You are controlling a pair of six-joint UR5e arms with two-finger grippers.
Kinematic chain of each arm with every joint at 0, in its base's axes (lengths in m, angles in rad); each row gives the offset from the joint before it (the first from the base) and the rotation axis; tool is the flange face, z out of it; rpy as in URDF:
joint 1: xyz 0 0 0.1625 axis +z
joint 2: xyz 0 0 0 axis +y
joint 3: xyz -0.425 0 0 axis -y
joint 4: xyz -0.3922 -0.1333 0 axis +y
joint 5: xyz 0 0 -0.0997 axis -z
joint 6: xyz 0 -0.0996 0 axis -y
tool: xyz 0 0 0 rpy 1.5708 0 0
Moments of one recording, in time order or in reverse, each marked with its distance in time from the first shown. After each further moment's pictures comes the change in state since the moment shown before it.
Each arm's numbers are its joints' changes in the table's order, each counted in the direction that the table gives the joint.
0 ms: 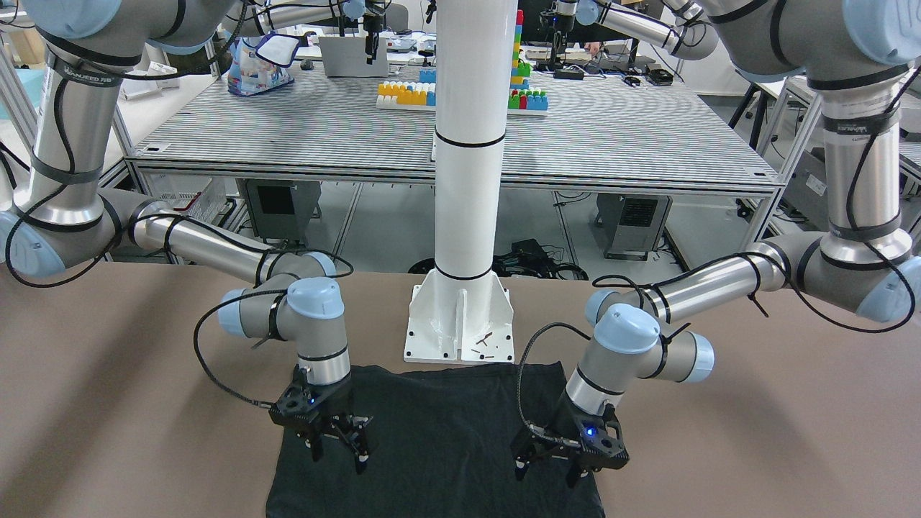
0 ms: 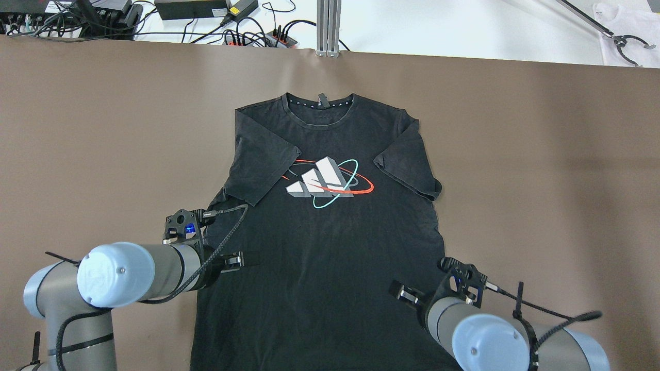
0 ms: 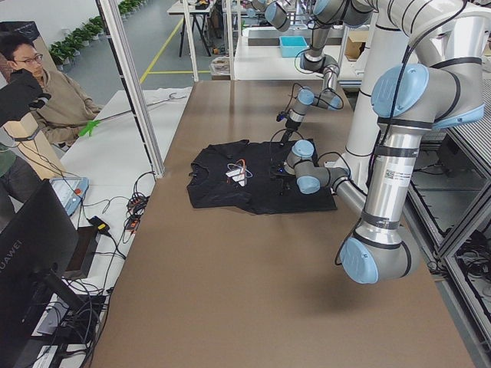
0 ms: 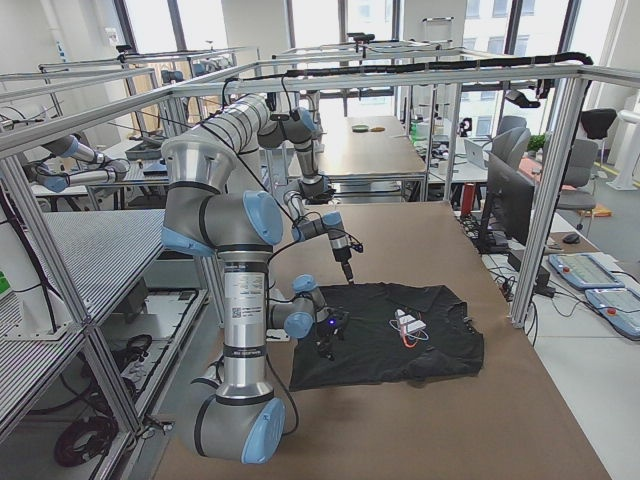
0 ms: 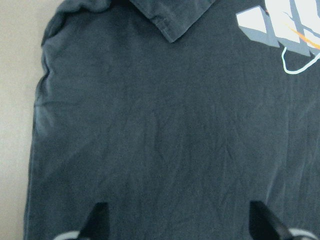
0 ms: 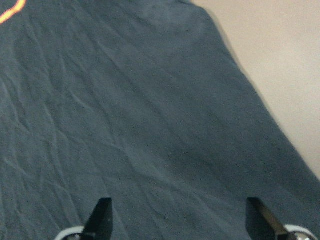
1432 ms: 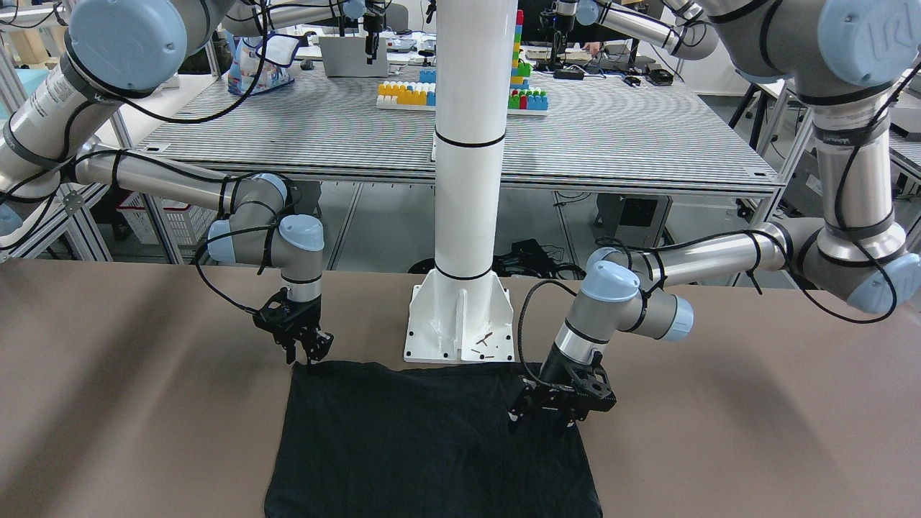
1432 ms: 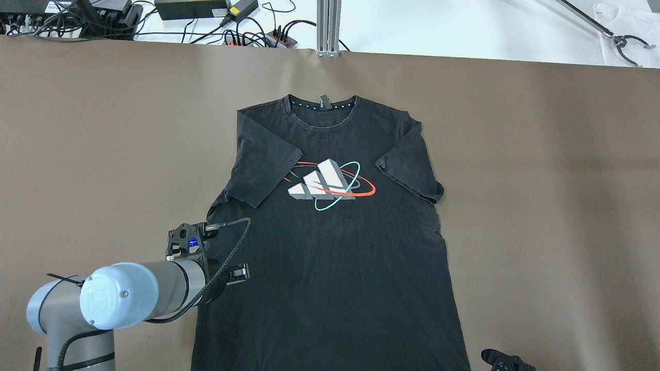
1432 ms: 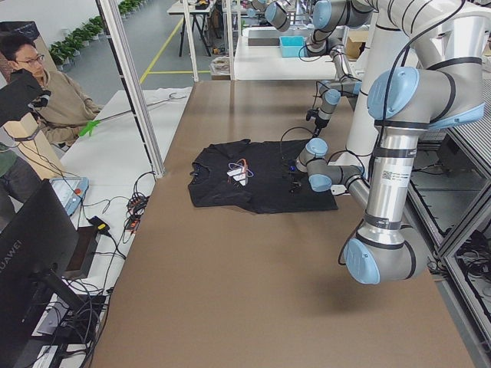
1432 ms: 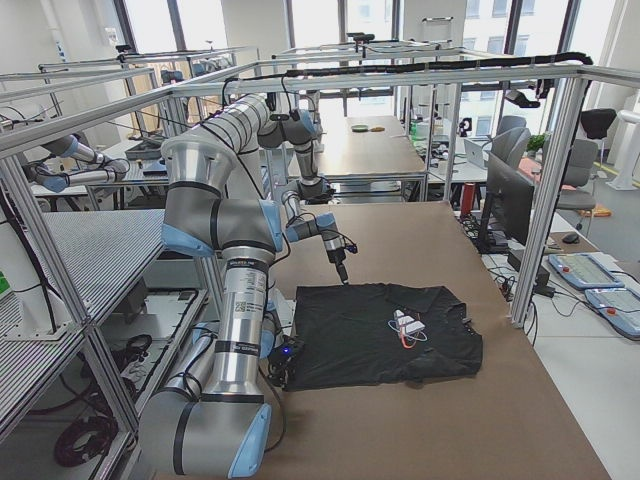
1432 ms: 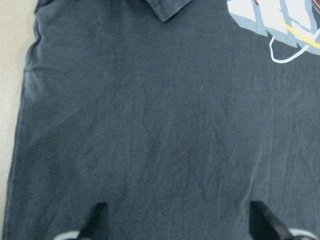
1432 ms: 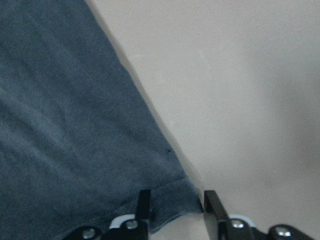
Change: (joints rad) left arm 0.058 -0.004 -0.025 -0.004 0.069 -0.058; right arm -0.309 0.287 0.107 0.031 -0.094 0.191
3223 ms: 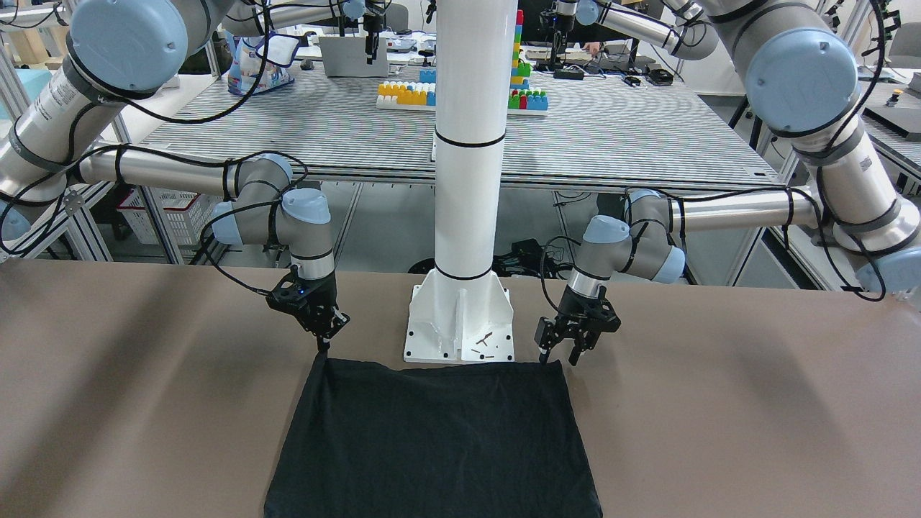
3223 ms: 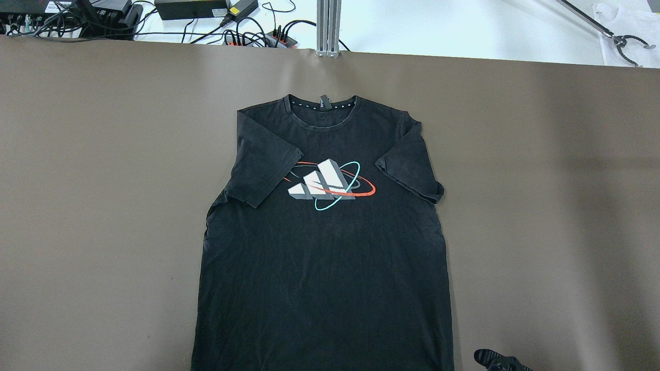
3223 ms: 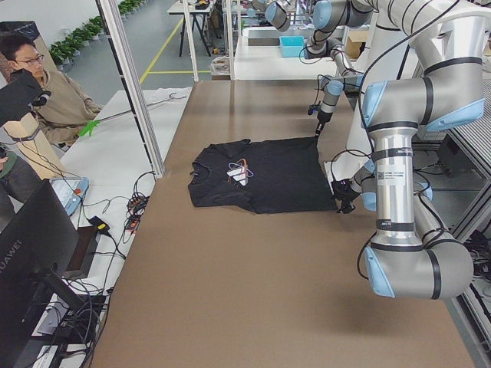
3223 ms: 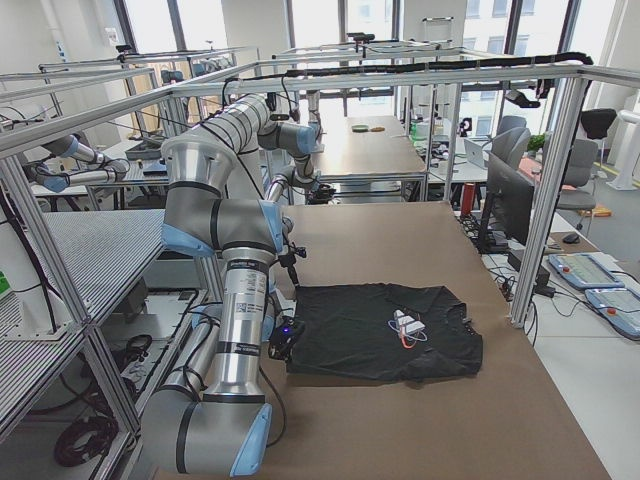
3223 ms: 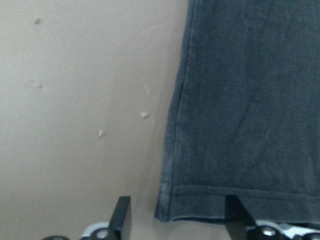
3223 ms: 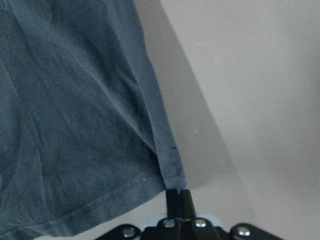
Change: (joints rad) left arm 0.535 -0.307 -0.133 -0.001 0.476 -0.350; right arm -0.007 -0.026 0.114 0.017 0.006 0.002
